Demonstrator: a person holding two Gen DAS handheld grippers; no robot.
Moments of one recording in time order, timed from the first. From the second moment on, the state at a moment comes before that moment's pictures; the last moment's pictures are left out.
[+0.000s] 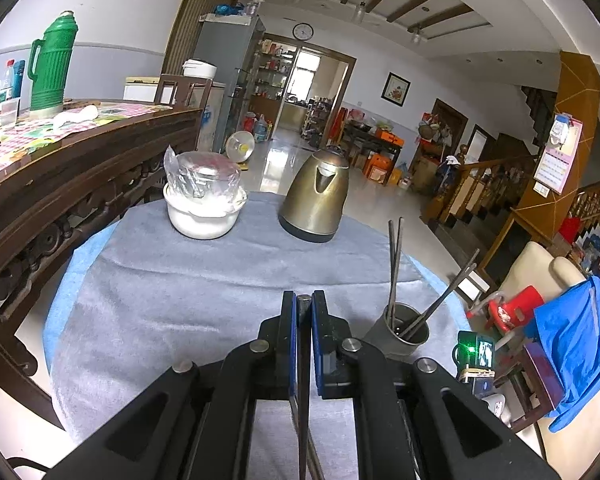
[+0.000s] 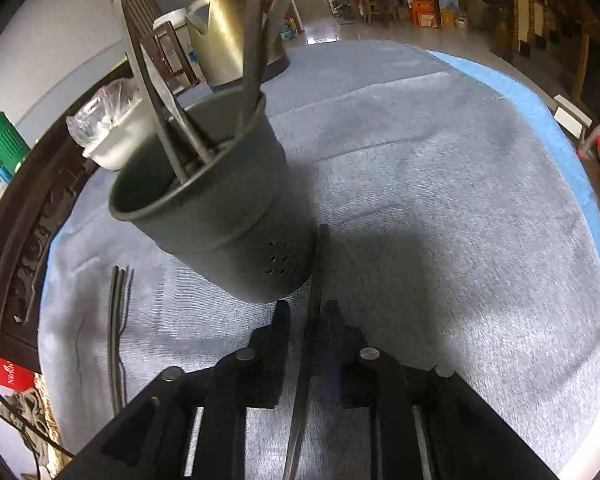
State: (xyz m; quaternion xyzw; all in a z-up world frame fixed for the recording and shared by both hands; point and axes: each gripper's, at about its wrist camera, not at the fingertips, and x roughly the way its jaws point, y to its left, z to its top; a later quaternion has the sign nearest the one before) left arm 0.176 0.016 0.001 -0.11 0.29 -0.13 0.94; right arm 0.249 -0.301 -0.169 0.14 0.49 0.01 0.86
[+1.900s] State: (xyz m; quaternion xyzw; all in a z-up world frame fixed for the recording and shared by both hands) left arm 0.273 -0.124 0.034 -0.10 0.18 -0.18 0.96; right arm 0.223 -0.330 0.004 0.18 0.14 0.00 0.97
